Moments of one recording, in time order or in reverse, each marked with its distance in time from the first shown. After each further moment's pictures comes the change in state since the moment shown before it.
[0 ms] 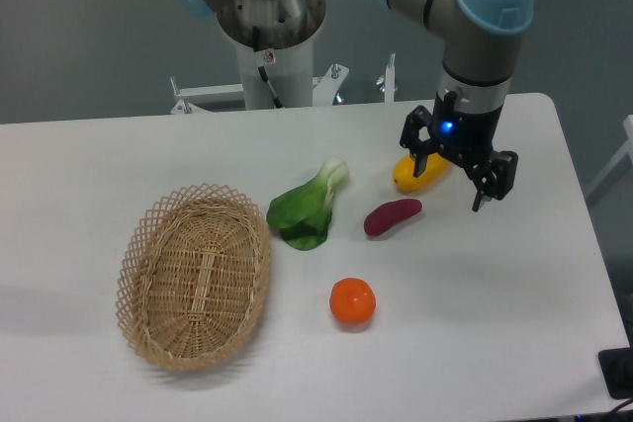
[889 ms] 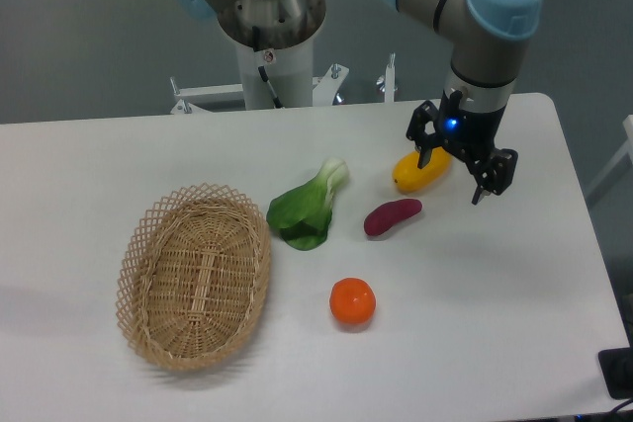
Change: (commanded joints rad) arm 0.069 0.020 -0.143 0.012 0.000 0.179
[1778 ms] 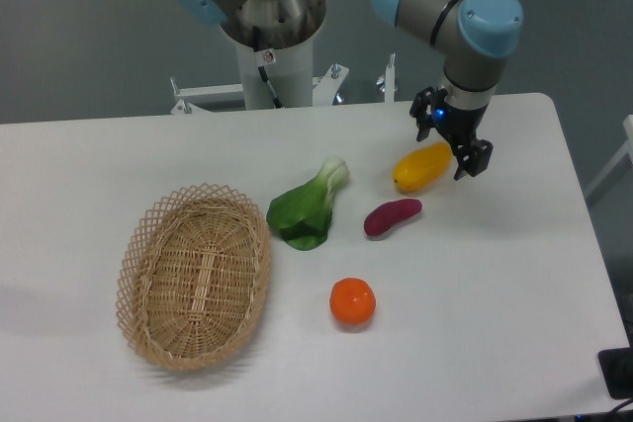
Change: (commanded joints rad) arm 0.137 0.008 -0.253 0.155 0.100 0.258
